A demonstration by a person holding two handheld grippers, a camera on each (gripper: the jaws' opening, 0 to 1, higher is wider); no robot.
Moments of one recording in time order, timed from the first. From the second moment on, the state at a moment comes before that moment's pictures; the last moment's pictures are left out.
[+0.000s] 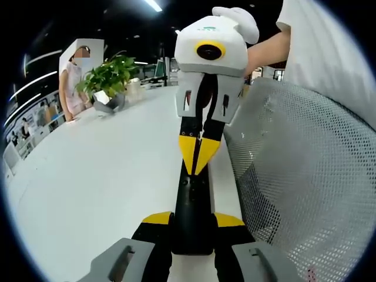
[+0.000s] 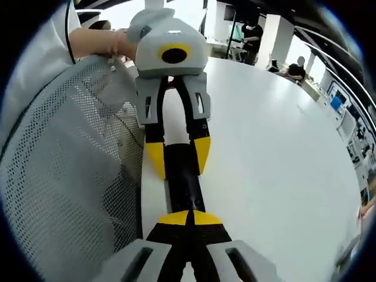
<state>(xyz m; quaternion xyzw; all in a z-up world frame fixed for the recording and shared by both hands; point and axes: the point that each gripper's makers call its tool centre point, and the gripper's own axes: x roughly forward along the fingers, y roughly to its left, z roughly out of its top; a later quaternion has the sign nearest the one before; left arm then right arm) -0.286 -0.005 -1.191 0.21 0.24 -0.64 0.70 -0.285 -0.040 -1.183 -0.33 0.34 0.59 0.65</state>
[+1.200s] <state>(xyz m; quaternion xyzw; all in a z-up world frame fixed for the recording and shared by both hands) -0.285 -0.004 -1.190 0.21 0.24 -0.64 0.70 -0.281 -0.048 -1.183 -0.32 0.36 0.59 0.65</state>
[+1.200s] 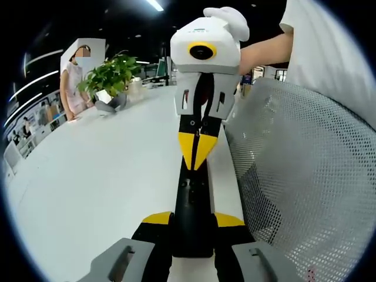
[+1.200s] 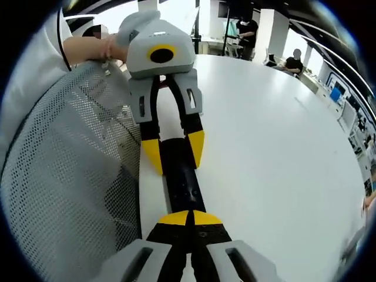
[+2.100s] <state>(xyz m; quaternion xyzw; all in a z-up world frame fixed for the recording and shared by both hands) -0.286 -0.003 -1.191 0.21 0.24 -0.64 0.70 -0.279 -0.058 -1.184 -0.40 0.34 0.56 0.64</state>
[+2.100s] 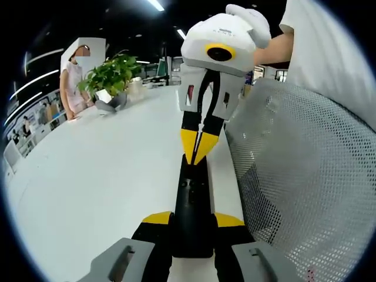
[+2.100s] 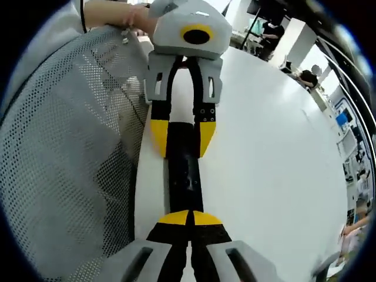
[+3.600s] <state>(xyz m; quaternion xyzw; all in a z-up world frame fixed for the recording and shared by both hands) -0.285 -0.006 -1.192 0.21 0.24 -0.64 0.70 -0.287 -0.032 -1.176 -0.32 0.35 0.56 0.67</state>
